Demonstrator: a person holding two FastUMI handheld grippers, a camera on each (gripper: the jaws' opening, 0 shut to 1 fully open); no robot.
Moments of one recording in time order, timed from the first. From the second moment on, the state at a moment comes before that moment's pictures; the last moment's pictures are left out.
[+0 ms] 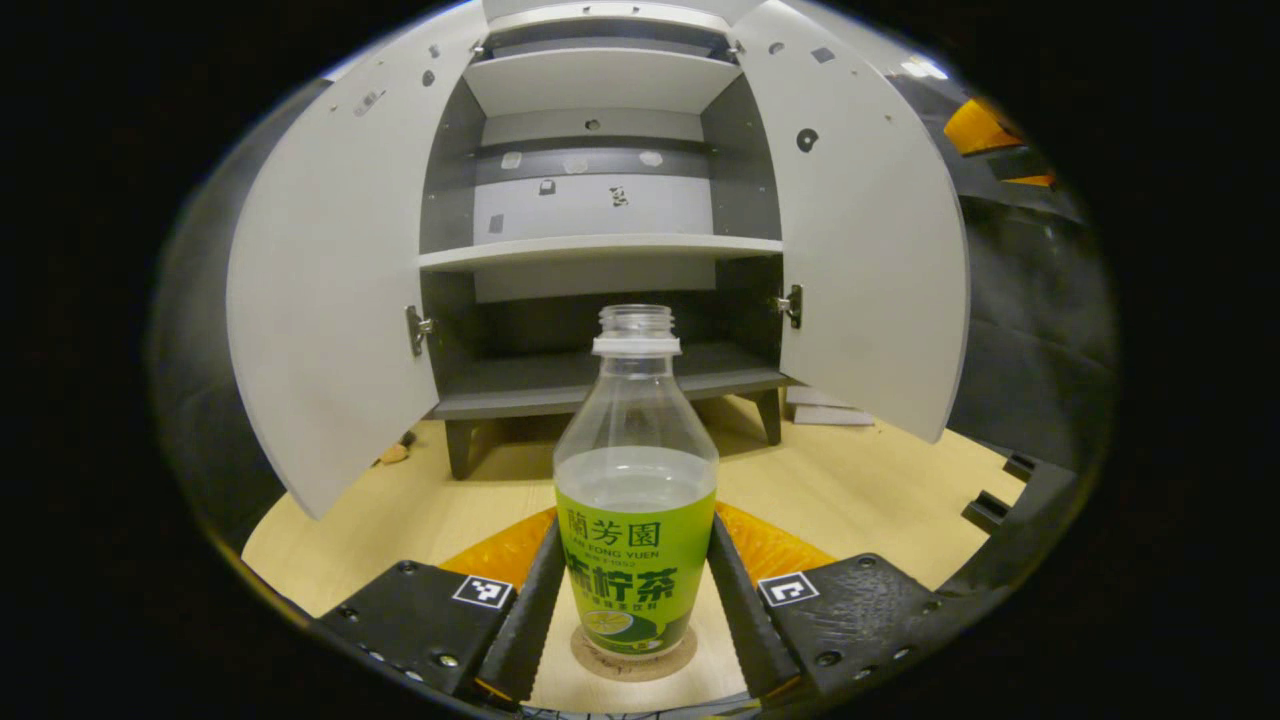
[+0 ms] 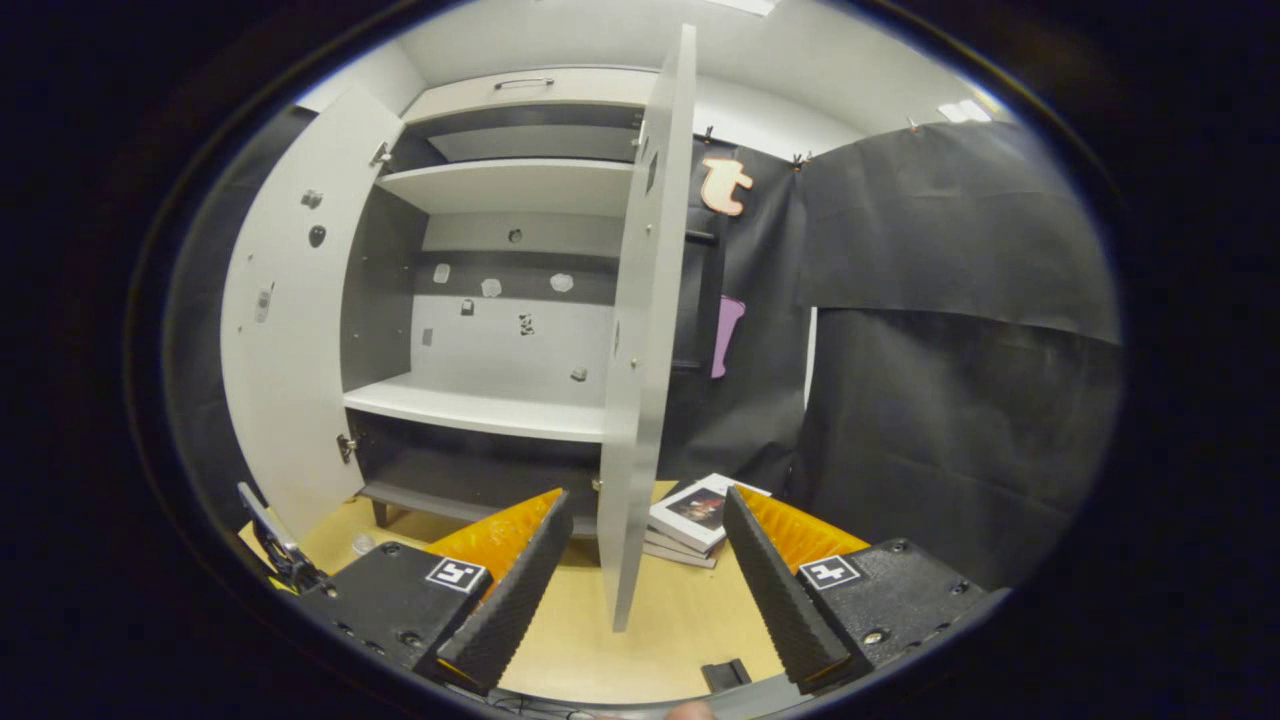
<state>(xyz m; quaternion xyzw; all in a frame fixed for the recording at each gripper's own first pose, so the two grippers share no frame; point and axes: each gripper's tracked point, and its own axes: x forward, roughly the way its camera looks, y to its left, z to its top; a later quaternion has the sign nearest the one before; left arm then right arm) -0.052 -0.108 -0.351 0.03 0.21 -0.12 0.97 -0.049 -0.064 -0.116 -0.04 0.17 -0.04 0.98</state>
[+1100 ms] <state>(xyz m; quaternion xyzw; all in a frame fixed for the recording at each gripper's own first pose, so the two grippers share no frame) -0.062 -0.099 -0.393 0.04 0.23 -0.12 0.96 -0.038 -0.049 -0.129 -0.05 0.19 -0.01 0.98</state>
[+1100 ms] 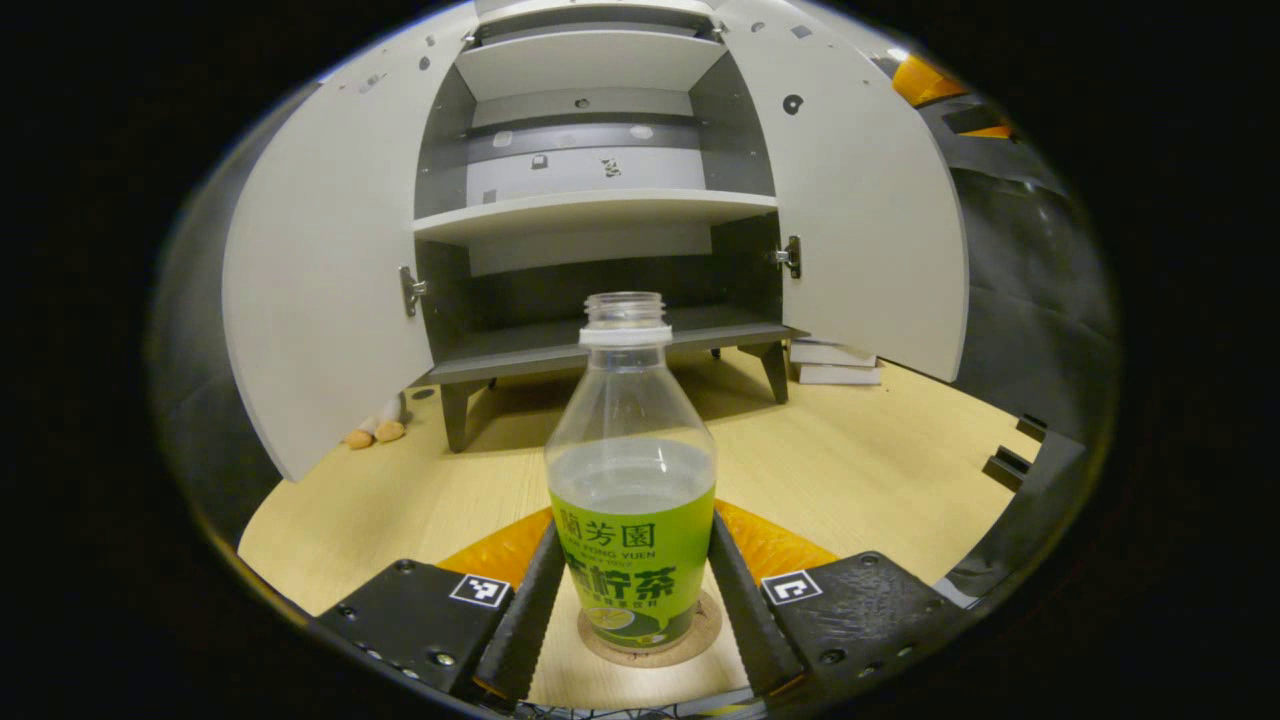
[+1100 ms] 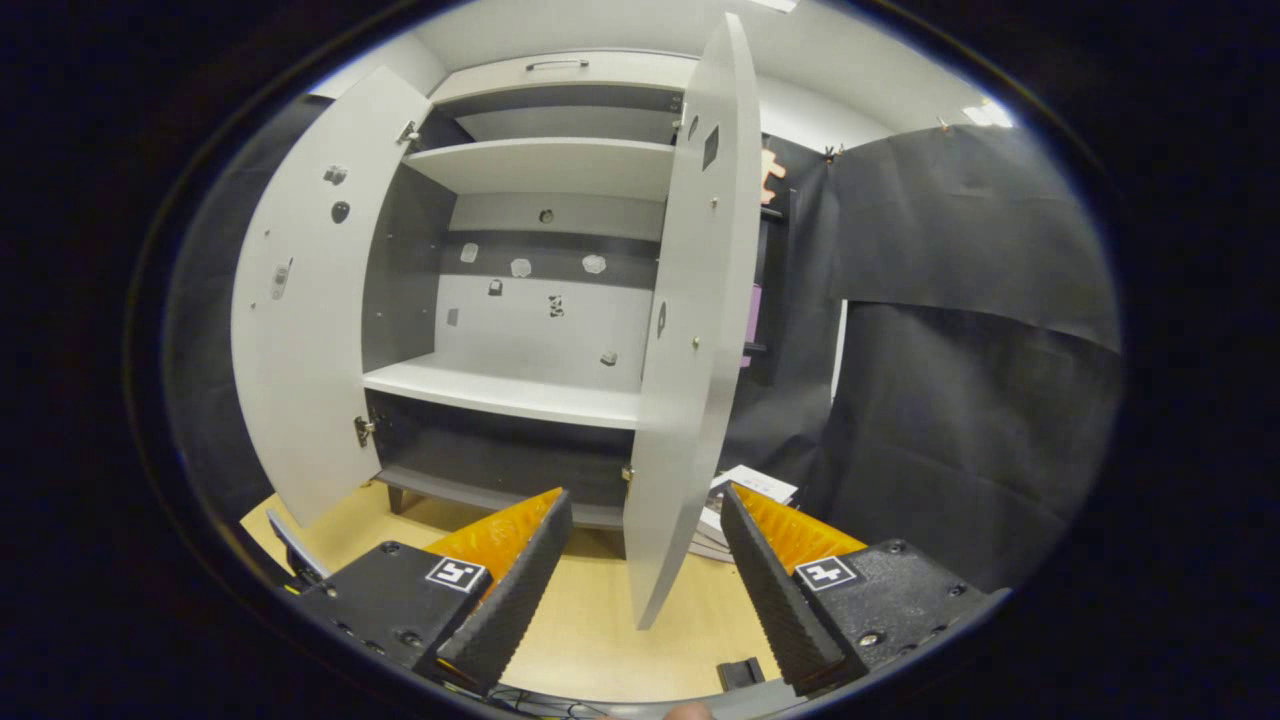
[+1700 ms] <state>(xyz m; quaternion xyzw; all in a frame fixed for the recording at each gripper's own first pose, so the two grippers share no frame) -0.065 -0.096 -0.363 0.06 0.25 -0.10 0.96 -0.033 -0.078 -0.111 -0.02 0.16 -0.02 0.99</state>
